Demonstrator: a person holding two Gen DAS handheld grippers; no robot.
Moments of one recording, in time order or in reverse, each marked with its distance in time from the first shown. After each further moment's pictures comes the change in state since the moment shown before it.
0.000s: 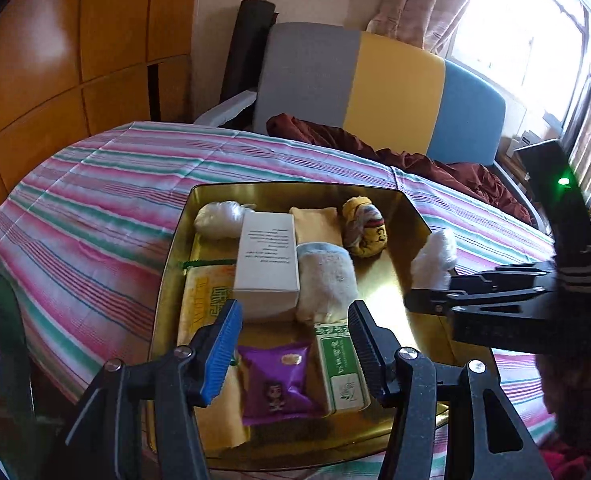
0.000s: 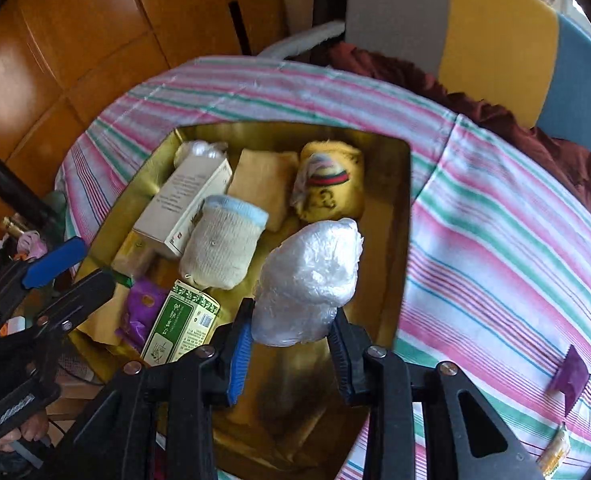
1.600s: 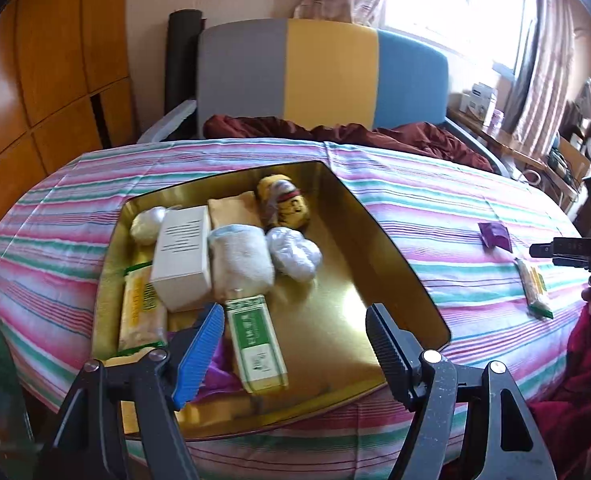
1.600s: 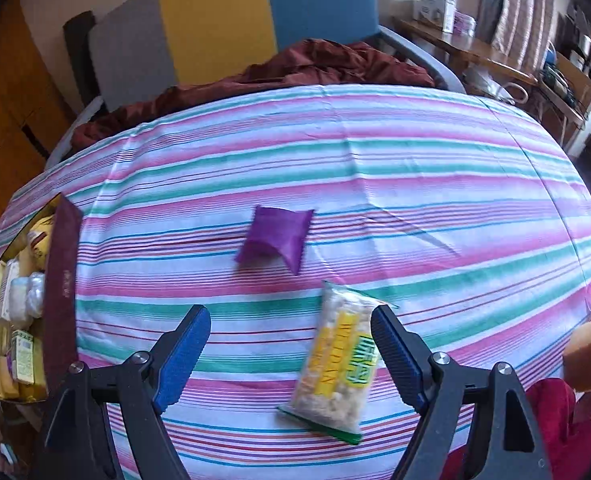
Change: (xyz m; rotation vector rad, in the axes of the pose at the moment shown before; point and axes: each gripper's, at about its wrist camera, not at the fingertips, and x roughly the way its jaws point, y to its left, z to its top) left arm -0.007 -0.074 -0.020 0.215 0.025 -0.082; right arm -0.112 -0.250 -0.174 0.704 -0.095 -0.362
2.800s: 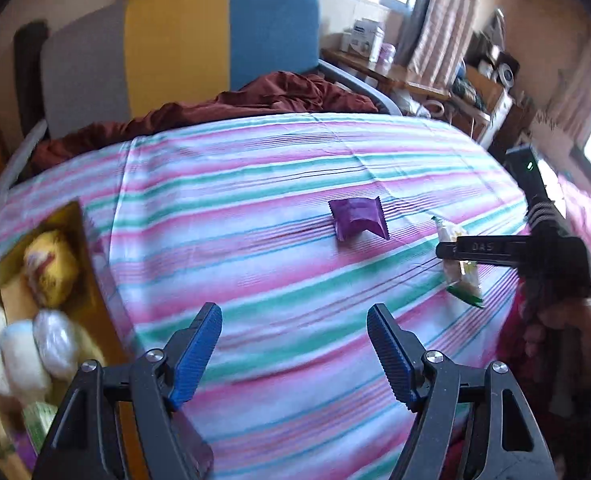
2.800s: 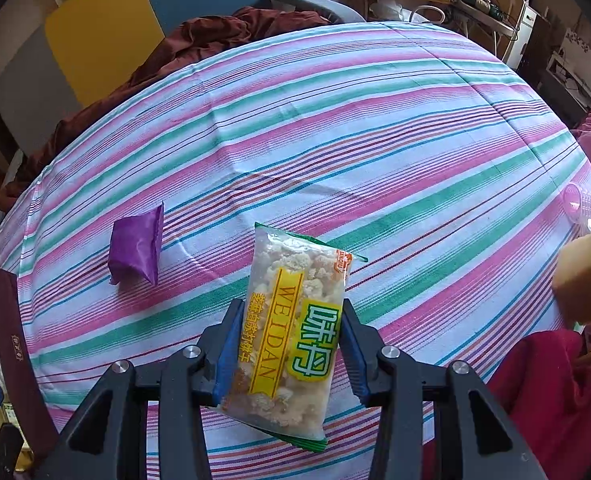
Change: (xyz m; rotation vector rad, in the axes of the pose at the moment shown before) left arm 0.077 -0.191 0.058 0.297 0.157 -0.296; right arm 0.024 -0.063 -0.004 0.250 0.066 -0.078
